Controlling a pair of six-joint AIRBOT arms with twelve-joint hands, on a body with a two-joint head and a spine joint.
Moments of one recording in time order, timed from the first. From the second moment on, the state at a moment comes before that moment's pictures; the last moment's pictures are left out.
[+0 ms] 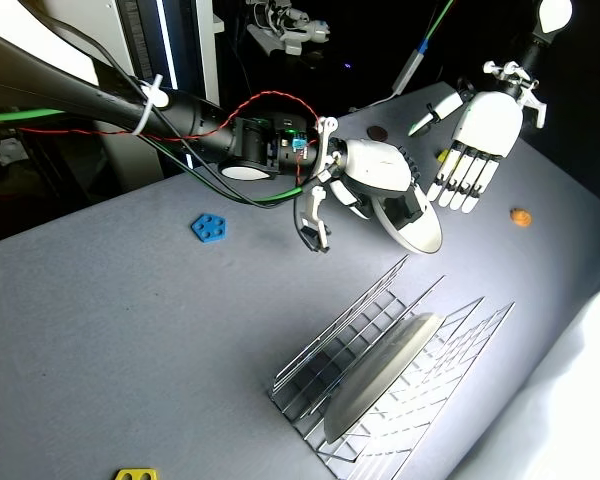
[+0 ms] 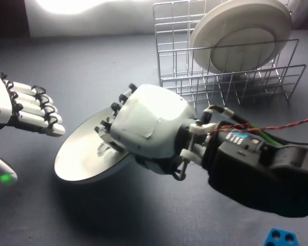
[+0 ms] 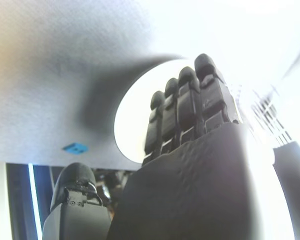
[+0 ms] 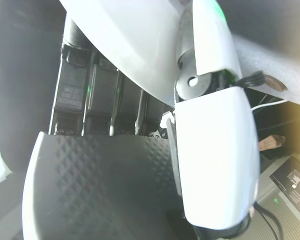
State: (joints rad) left arm 0.49 -0.89 1.52 1.69 -0.88 -0.36; right arm -0.48 -1.47 1.06 0.35 0.63 -1.75
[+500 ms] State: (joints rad) left arm 0.43 -0.88 1.49 1.69 -0.88 -0.36; right arm -0.35 -1.27 0.87 0.55 0.58 -1.75
